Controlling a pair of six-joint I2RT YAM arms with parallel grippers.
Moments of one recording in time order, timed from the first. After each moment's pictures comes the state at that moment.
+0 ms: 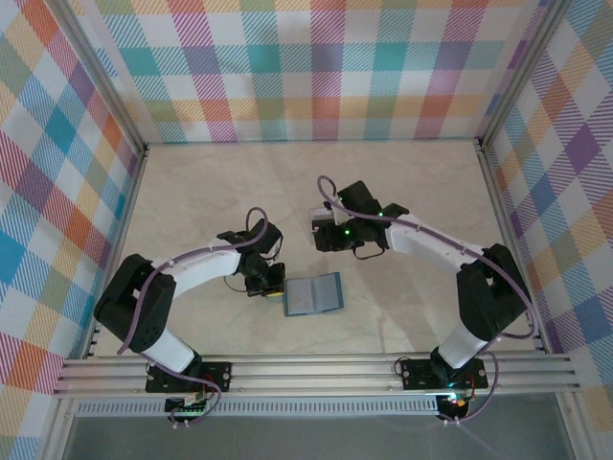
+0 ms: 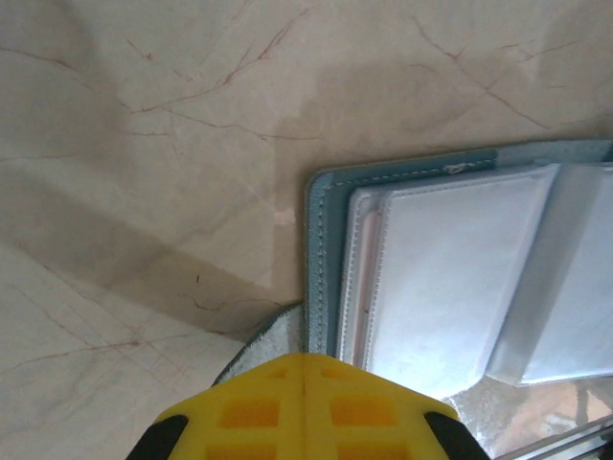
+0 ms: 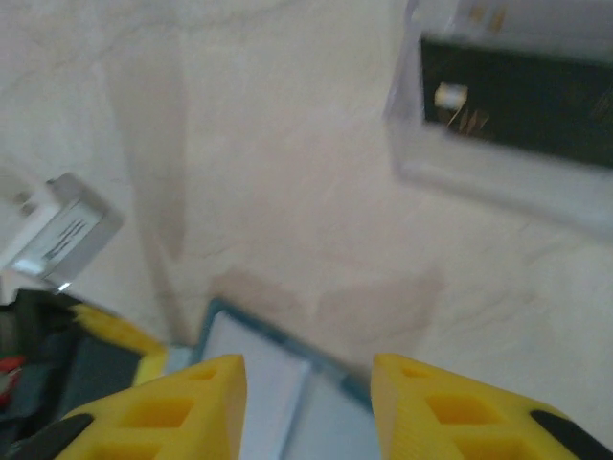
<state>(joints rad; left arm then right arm) -0.60 1.57 0.89 -0.68 0.31 -0.72 0.64 1.61 1.14 -0.51 -0.34 0.43</state>
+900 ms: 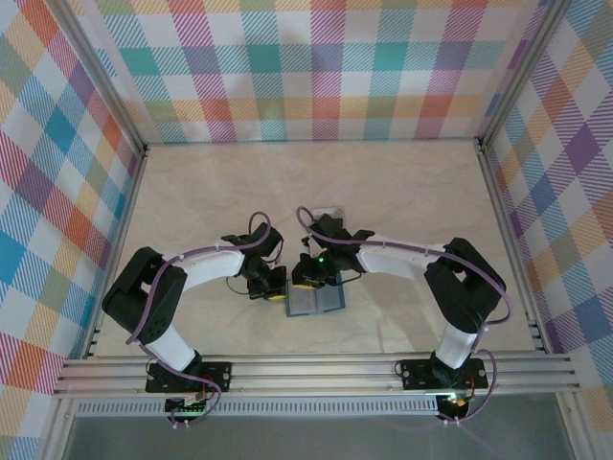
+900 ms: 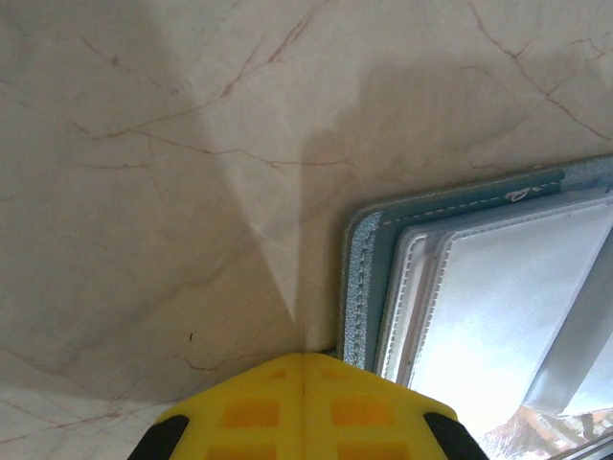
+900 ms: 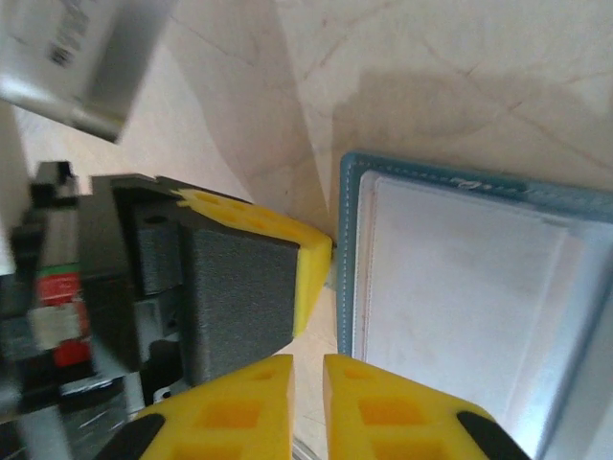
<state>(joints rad) -0.60 1.63 0.85 -0.59 0.35 -0.71 0.85 1.75 1.06 -0.36 -0.51 0.87</state>
